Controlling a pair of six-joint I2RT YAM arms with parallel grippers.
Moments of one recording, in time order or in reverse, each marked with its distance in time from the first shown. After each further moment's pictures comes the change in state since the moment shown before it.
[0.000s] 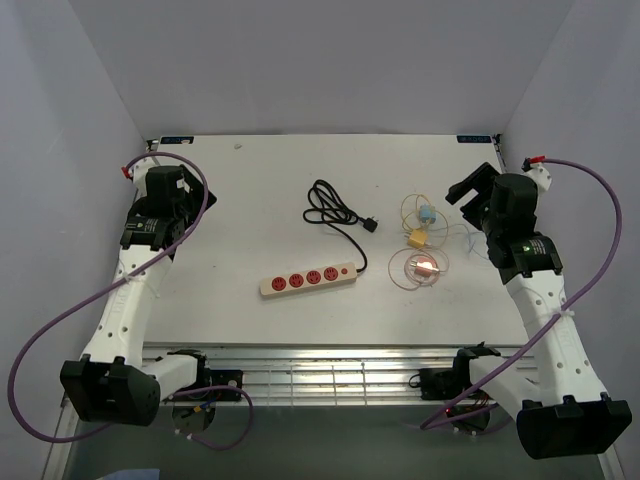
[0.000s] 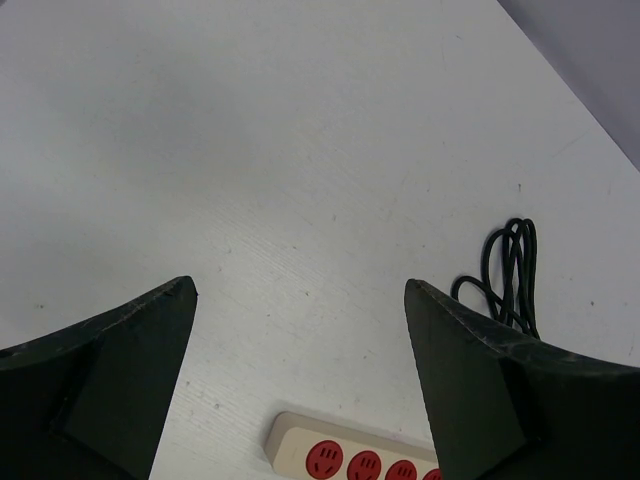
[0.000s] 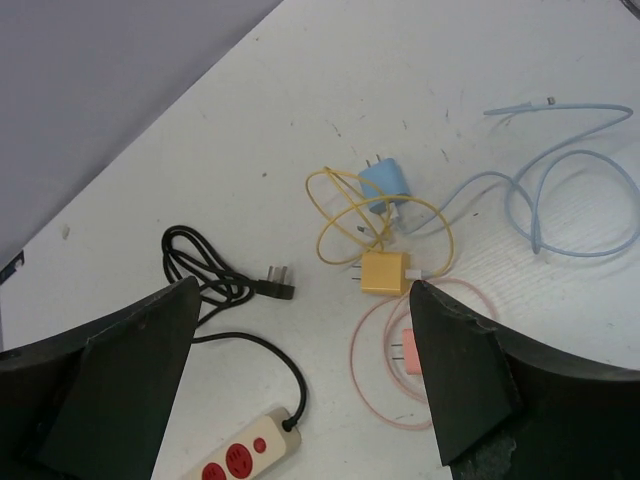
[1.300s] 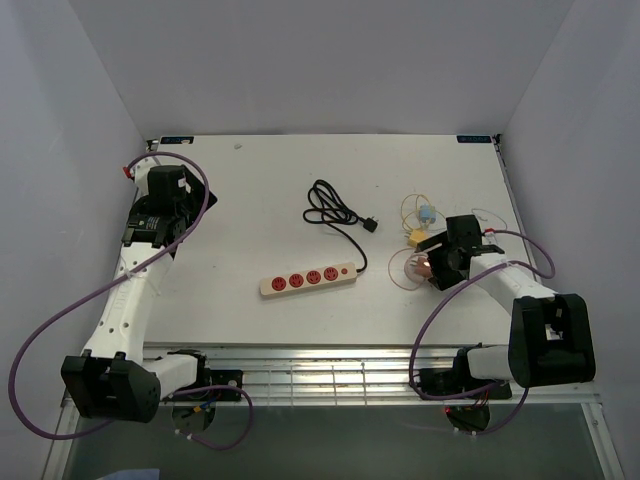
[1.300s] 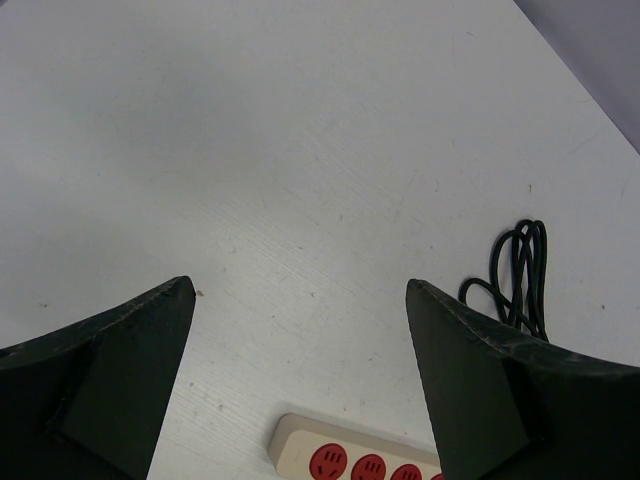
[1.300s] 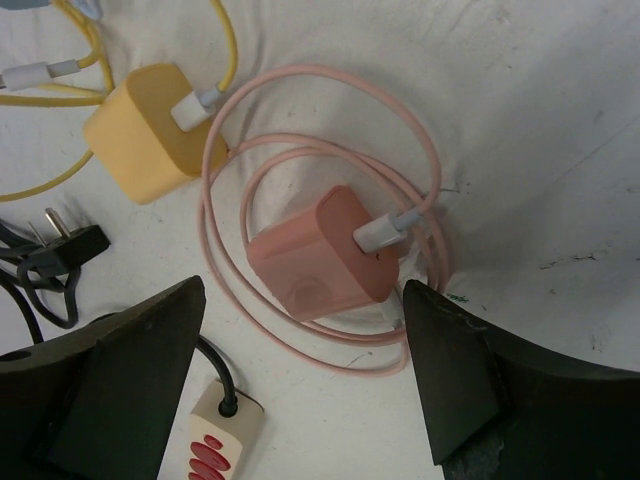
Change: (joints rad) left arm 0.000 0.017 0.000 0.000 -0.011 0.000; right arm 0.000 0.361 -0.400 0.153 -0.192 0.494
